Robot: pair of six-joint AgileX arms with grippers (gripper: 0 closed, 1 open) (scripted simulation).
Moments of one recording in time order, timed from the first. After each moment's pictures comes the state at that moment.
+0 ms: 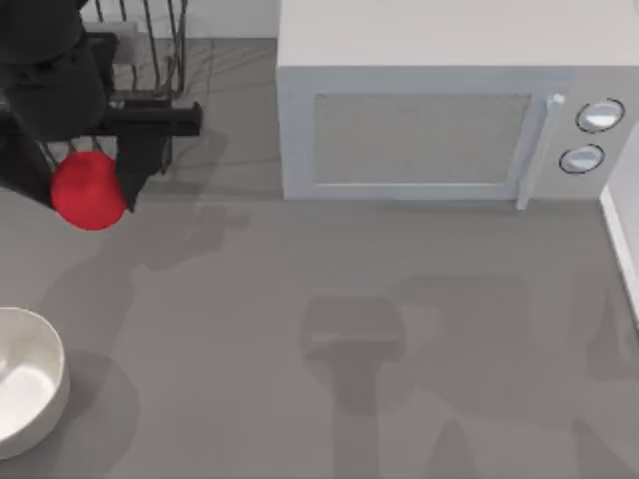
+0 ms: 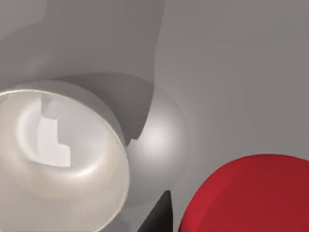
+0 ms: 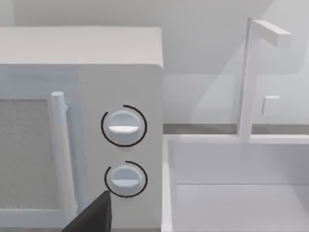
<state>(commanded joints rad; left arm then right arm) -0.36 1.77 1.73 -1.53 0.00 -0.33 0.00 0.00 0.00 0.00 0.00 0.00</state>
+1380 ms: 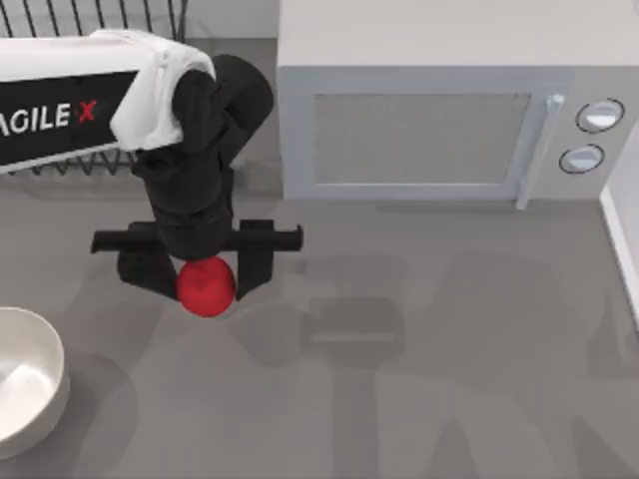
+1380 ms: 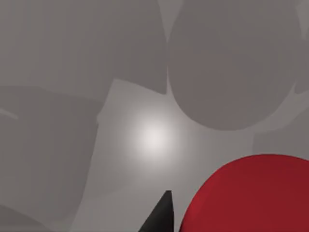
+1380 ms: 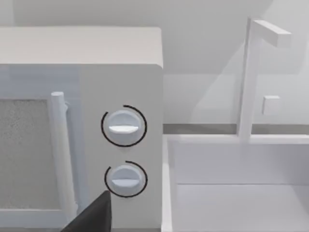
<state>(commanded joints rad) -0.50 1.96 1.37 -0.98 0.00 -0.47 0.00 0.00 0.00 0.00 0.00 0.00</state>
